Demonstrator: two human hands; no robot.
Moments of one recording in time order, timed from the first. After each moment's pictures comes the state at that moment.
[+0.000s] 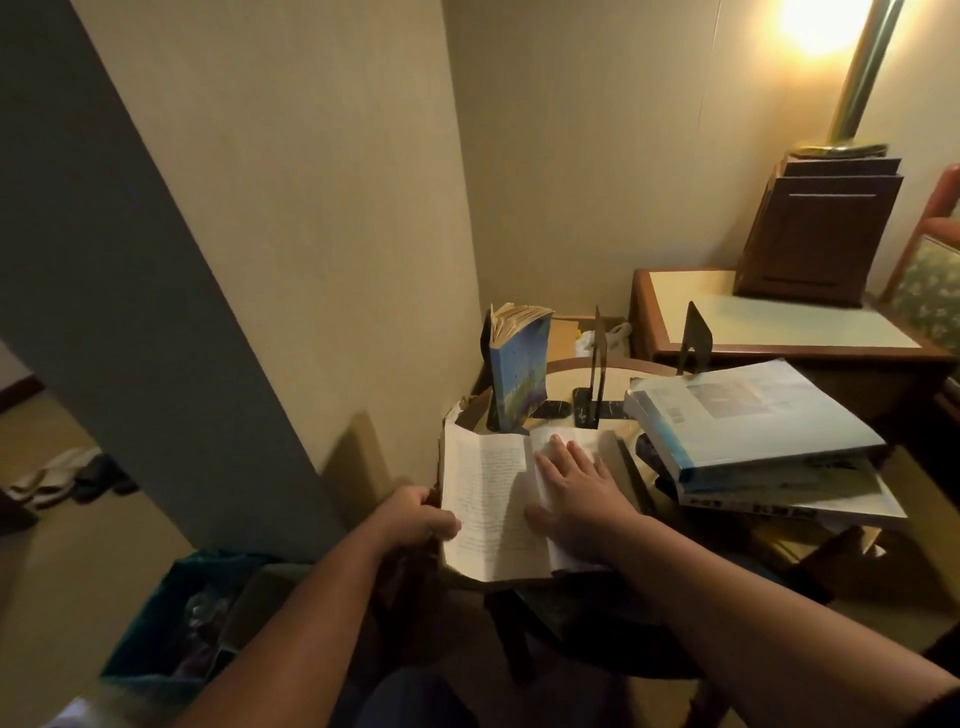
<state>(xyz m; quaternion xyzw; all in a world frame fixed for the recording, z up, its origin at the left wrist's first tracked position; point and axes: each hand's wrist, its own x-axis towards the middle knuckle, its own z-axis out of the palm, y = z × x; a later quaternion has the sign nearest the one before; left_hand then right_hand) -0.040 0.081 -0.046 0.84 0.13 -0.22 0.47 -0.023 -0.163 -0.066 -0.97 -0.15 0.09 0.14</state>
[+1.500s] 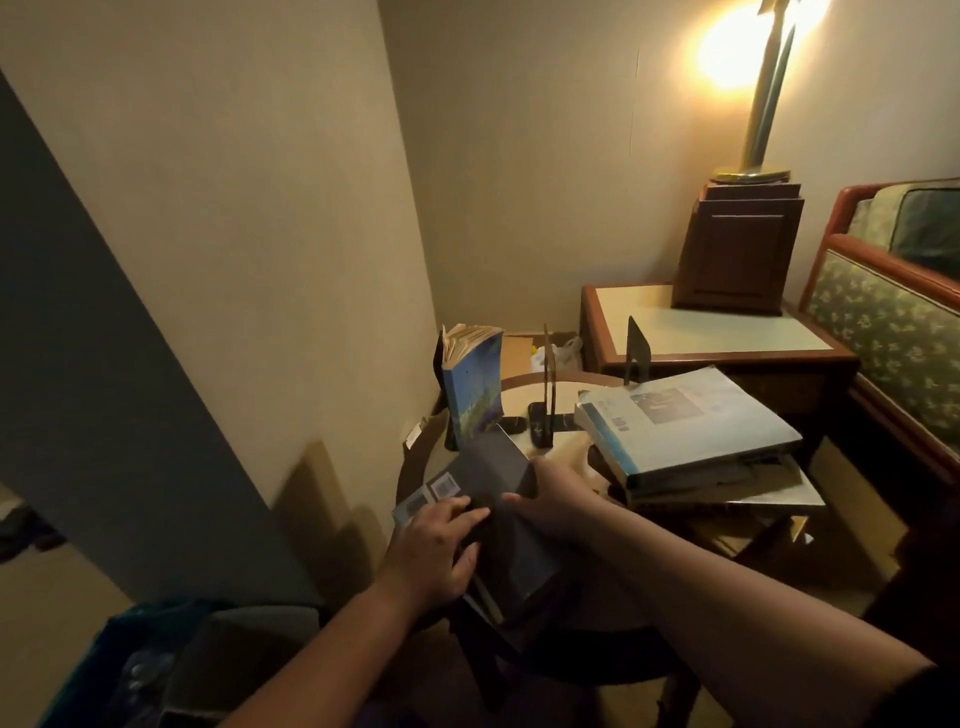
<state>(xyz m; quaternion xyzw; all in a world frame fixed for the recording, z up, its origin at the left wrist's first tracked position) -0.045 0.023 -0.079 0.97 -0.22 0.01 0.13 -0.018 -0.182 -0.034 -0.93 0.03 0.12 0.34</state>
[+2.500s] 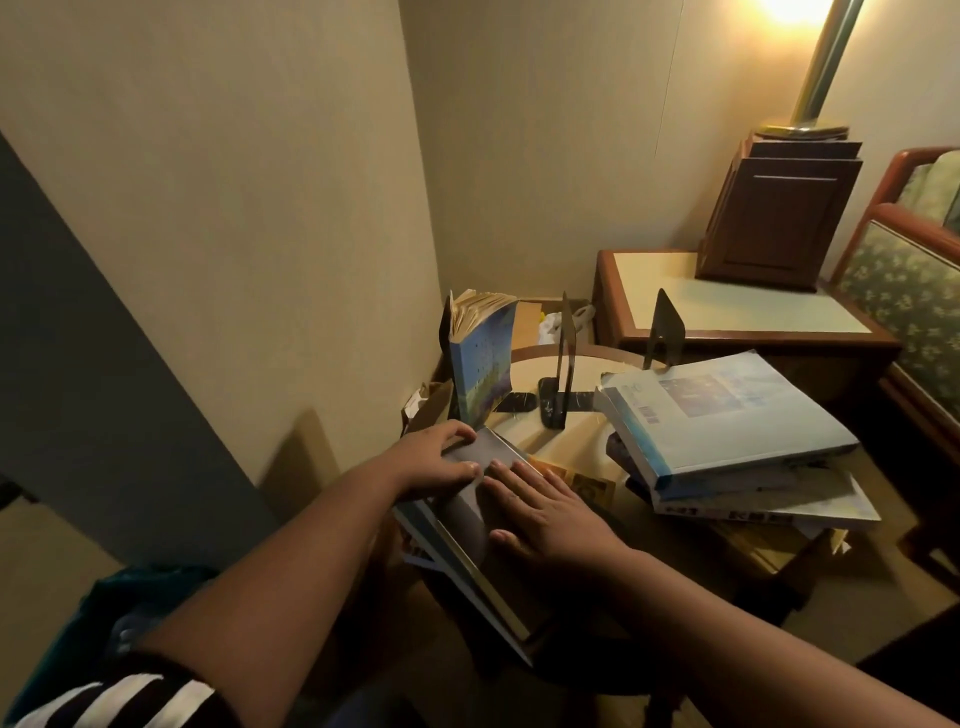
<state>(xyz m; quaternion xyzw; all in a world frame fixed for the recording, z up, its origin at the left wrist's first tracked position) 0.064 0.030 -0.045 0.93 -0.11 -0.19 0.30 -0.014 -0.177 -0.086 -0.95 -0.26 0.11 0.11</state>
